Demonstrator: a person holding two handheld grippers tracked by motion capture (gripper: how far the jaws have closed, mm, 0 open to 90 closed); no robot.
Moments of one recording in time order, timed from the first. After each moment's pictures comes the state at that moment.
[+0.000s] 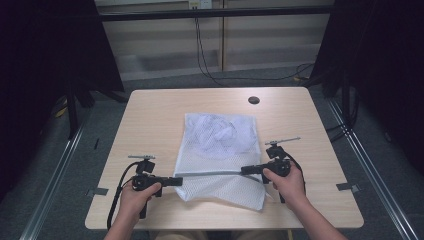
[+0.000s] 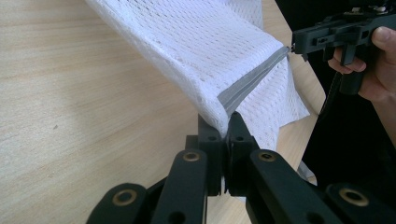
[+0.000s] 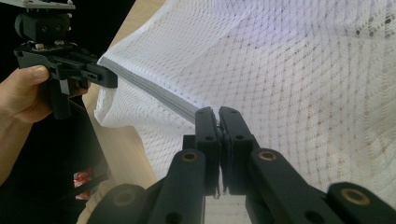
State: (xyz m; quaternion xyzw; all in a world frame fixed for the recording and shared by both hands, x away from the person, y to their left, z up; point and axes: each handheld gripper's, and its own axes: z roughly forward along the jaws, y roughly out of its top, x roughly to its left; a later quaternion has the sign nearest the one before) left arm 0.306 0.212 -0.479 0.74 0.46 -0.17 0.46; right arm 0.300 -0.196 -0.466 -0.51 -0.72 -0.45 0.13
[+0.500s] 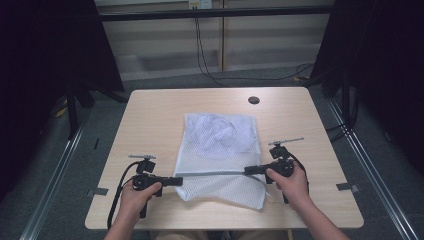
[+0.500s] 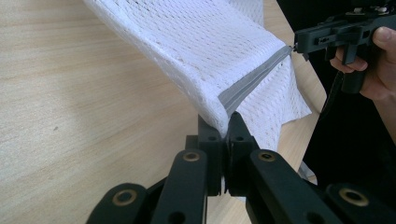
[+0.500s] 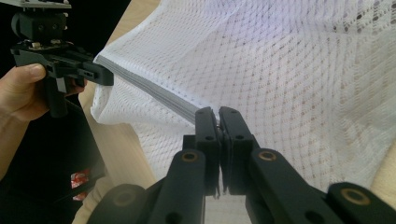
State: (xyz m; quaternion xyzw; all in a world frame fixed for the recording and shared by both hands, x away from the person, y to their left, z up) left arm 0.306 0.212 -0.479 0.74 0.46 -0.17 0.46; right arm 0.298 -0.205 -0.465 -0.51 -0.72 -0.45 0.13
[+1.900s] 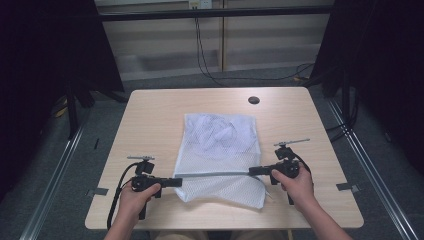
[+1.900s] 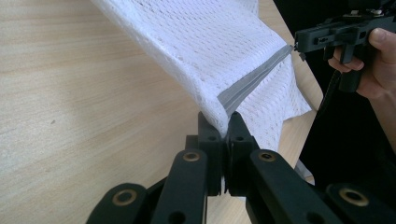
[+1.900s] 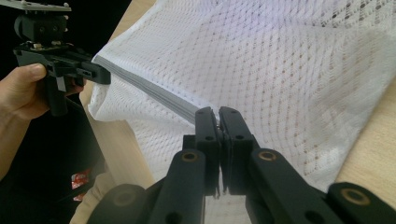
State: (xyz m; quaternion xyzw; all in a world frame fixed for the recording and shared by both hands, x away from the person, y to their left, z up) left arm 0.303 0.215 -0.479 0.74 0.46 -0.17 0.46; right arm 0.293 -0.218 -0.465 -0.51 -0.72 -0.45 0.12
